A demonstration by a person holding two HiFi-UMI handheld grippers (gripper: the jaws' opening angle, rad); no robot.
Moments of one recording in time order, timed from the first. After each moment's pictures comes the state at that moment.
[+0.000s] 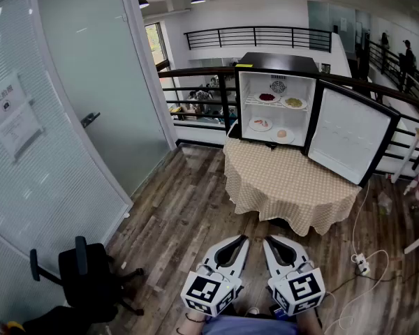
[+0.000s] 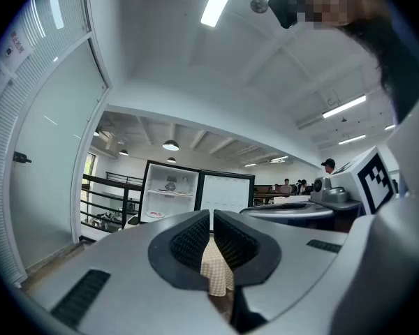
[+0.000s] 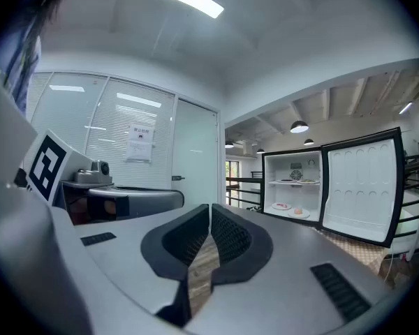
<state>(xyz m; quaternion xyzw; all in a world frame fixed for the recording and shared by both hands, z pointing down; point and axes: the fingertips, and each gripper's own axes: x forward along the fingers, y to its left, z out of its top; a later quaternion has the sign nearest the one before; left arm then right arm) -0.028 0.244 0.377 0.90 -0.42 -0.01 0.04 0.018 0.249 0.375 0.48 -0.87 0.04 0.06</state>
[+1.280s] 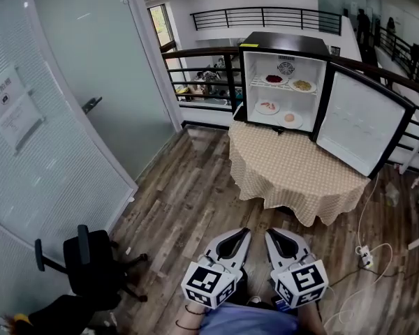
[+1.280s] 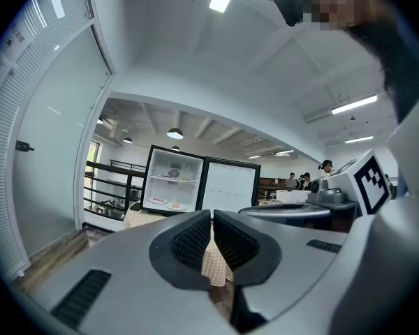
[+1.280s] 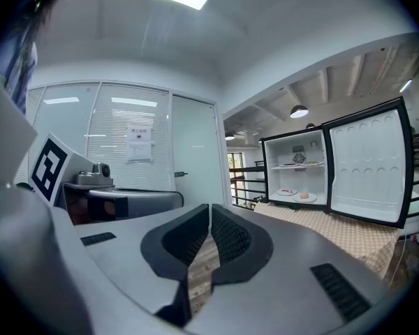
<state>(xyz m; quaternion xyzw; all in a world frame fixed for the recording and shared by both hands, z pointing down) -0.020 0.218 0.407 0.90 -0.43 0.03 0.08 0.026 0.222 0.414 0.46 -0.88 0.08 0.06</state>
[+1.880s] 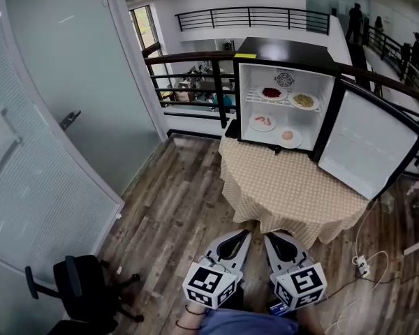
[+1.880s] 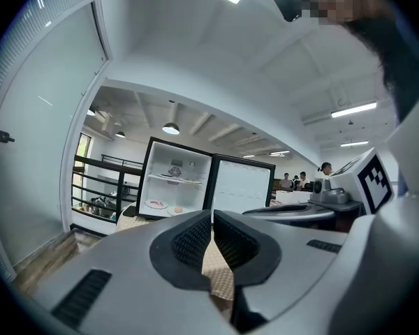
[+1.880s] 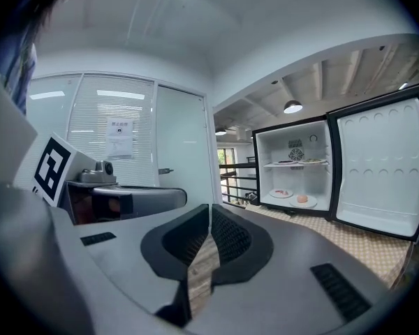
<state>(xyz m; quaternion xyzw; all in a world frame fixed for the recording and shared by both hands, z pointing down) -0.025 0.065 0.409 0.92 -0.39 0.03 0.09 0.019 0.077 0.413 0.49 -0.86 0.10 0.07</state>
